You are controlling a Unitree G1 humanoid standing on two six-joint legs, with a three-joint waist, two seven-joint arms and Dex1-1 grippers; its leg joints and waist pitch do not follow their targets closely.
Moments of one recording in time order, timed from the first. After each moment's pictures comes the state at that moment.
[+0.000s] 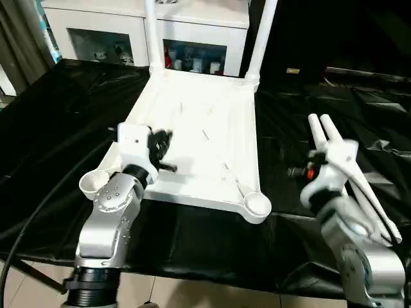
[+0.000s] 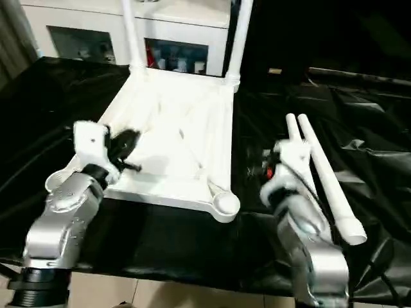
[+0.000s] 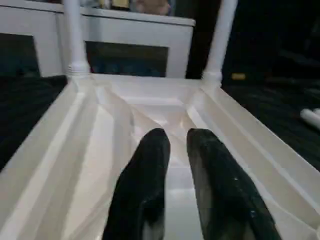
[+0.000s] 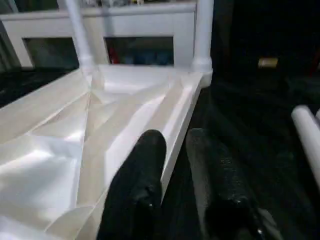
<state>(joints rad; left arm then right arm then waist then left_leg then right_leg) -0.27 0.09 0.05 -0.06 -0.13 0.30 -0.20 -0.10 -0.11 -0.10 -0.34 0.22 0.50 0.17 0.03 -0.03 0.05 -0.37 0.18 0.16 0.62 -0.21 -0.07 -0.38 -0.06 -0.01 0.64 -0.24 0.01</state>
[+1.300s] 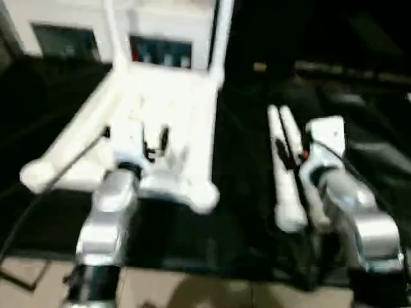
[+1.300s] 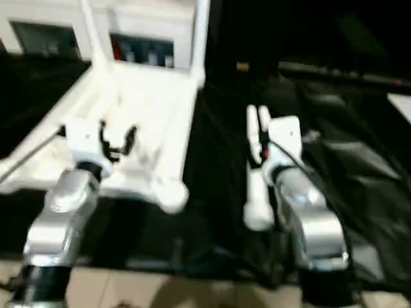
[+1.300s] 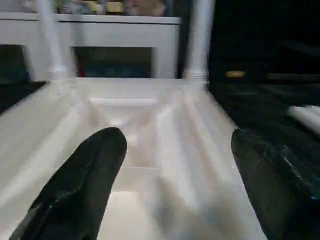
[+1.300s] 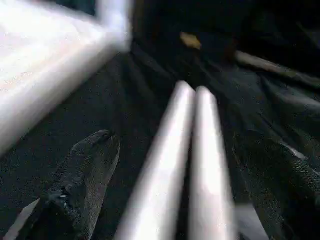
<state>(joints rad) -0.29 0.11 0.01 -0.03 -0.05 0.27 -0.15 -0.31 -0.27 -0.03 -0.20 0.05 0.75 0.09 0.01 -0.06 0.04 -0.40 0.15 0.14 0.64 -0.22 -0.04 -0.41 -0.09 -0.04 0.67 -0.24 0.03</state>
